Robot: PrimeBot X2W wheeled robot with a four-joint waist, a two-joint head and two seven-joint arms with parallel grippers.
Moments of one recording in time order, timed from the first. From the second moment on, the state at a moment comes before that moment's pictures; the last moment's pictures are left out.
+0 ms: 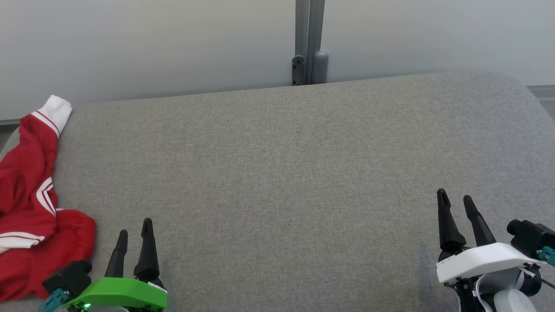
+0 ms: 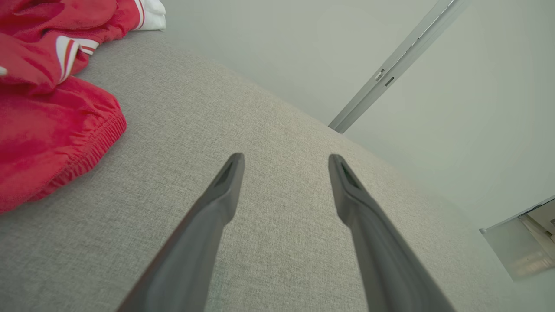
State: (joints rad) left arm -0.01 0.04 0.02 0.26 -0.67 -0.12 -0.12; right arm -0.01 -0.04 -0.06 0.13 0.51 0.13 -0.12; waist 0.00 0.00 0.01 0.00
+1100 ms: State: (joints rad) left arm 0.02 0.05 0.00 0.23 -0.31 -0.13 -0.20; right arm 0.01 -0.05 -0.07 0.10 0.20 0.13 -0.20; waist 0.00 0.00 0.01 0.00
